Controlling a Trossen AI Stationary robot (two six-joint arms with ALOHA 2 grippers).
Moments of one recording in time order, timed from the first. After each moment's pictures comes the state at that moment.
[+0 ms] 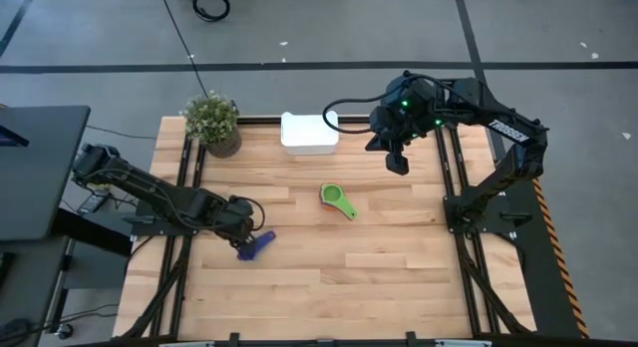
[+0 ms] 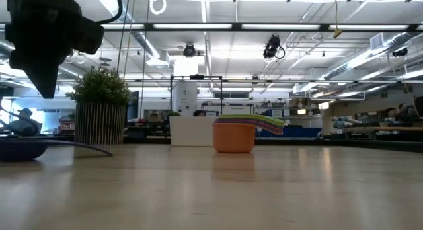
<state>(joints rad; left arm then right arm) -0.36 1.19 0.77 -0.82 -0.05 -1.17 -0.21 1.50 1.98 -1.33 -0.15 -0.13</state>
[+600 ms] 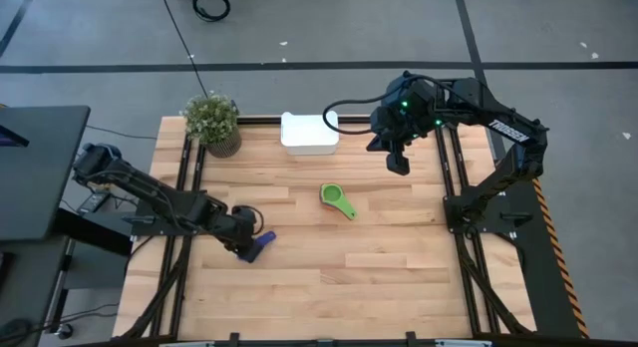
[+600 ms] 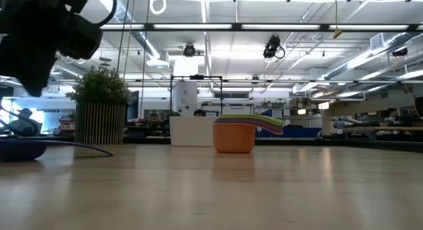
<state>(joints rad) -0.41 1.20 0.71 -0.59 0.06 -1.38 -0.21 1.50 1.98 -1.35 -0.15 -0.13</state>
